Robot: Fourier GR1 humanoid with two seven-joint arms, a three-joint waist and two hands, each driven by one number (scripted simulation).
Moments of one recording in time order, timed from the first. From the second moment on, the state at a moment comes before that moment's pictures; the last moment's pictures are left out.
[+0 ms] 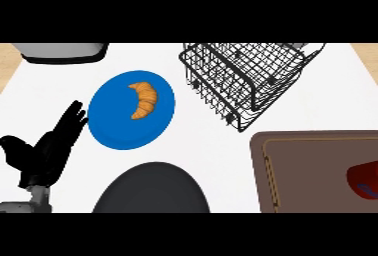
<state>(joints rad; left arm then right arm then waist) -0.03 0.38 -0.09 -1.57 0.28 0.10 0.16 0.45 -1.05 -0.38 -1.92 0.35 0.50 -0.56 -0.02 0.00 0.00</state>
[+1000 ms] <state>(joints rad) -0.05 0.33 -0.03 -1.58 0.22 0.03 0.20 0.24 -0.74 -0.21 -1.62 0.80 0.30 -0.62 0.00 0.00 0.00</state>
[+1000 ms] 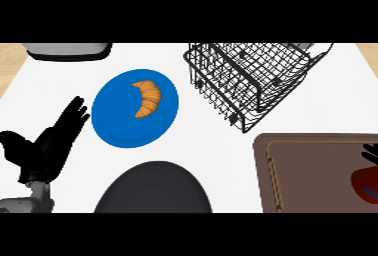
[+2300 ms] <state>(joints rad) -0.05 0.28 0.02 -1.56 0.17 0.00 0.20 0.16 -0.59 -0.28 -1.51 1.04 0.16 -0.48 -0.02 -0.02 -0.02</state>
